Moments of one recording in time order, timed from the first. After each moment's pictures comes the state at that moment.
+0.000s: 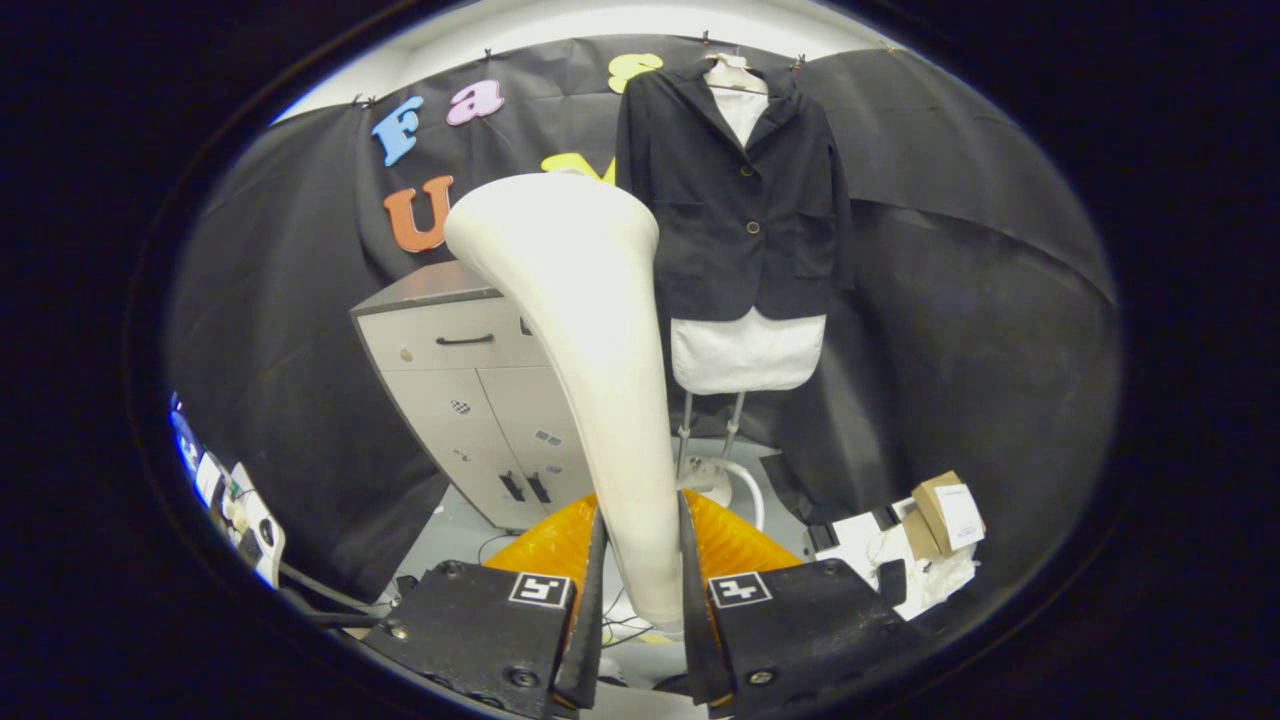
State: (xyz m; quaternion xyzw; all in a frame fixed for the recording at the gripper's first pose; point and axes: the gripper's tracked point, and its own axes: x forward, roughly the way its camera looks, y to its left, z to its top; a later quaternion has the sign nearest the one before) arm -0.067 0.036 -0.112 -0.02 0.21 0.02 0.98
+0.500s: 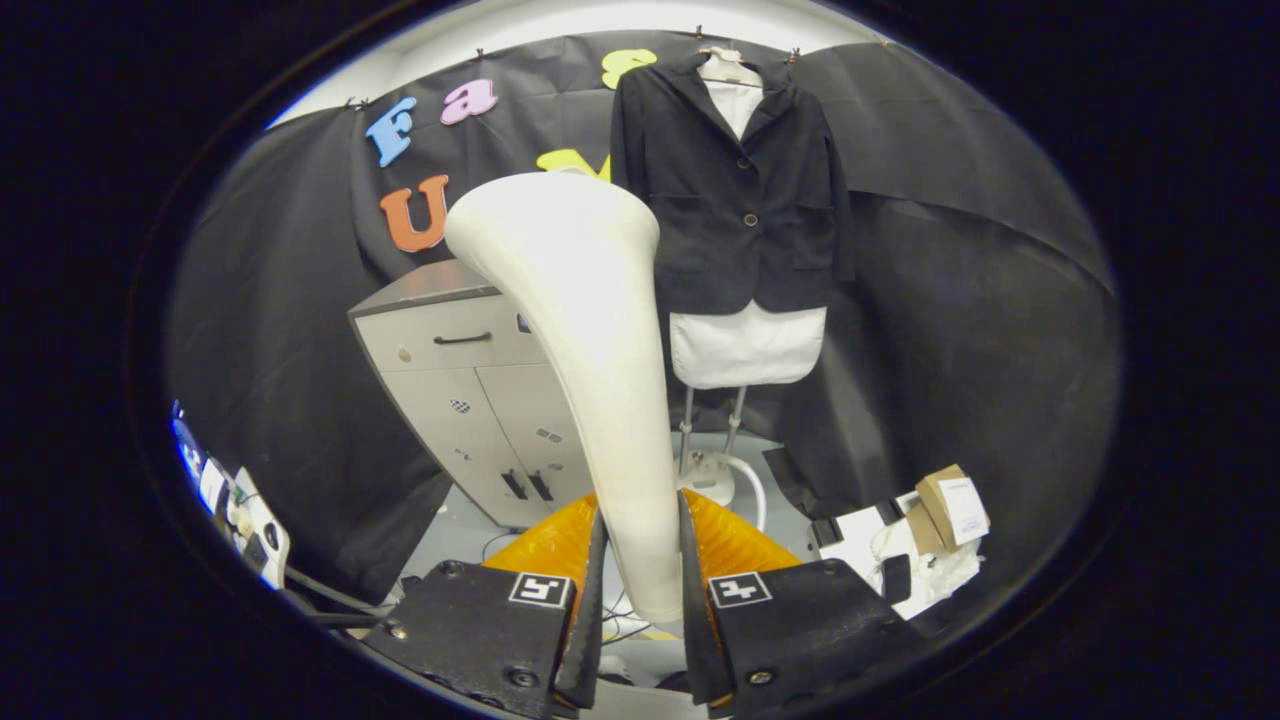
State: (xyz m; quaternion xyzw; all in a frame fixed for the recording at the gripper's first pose) arm -0.069 0.033 -0.114 -0.01 0.23 0.03 0.97
